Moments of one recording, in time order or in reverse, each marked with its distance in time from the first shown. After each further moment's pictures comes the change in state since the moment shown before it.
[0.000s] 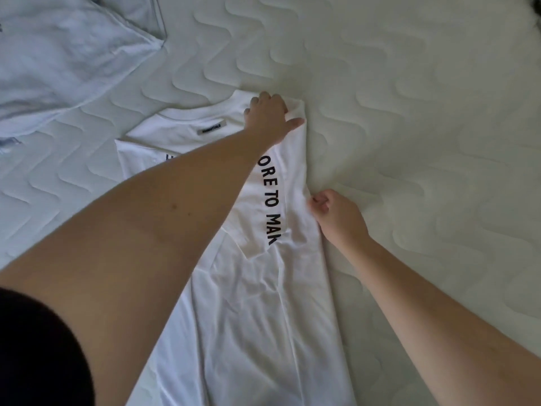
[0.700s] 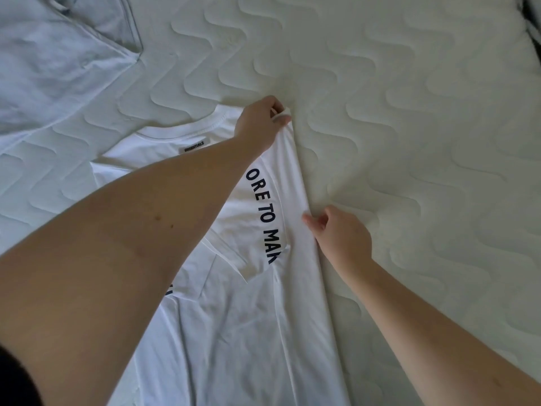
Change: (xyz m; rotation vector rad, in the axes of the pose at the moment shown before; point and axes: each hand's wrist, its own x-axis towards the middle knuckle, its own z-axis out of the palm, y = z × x) left_hand 0.040 -0.011 0.016 -0.441 0.122 0.014; right_hand 0.005 -0.003 -0.008 -0.260 0.101 0.093
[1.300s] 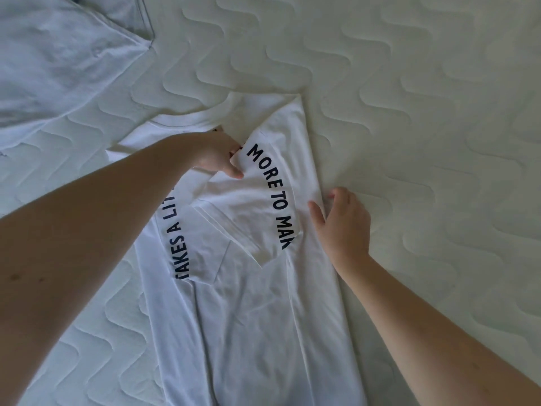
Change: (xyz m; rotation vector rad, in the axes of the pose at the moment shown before) left_hand -0.057 -0.058 -0.092 0.541 -0.704 -0.112; right_hand -0.018 -0.012 0.023 -0.056 0.315 -0.141
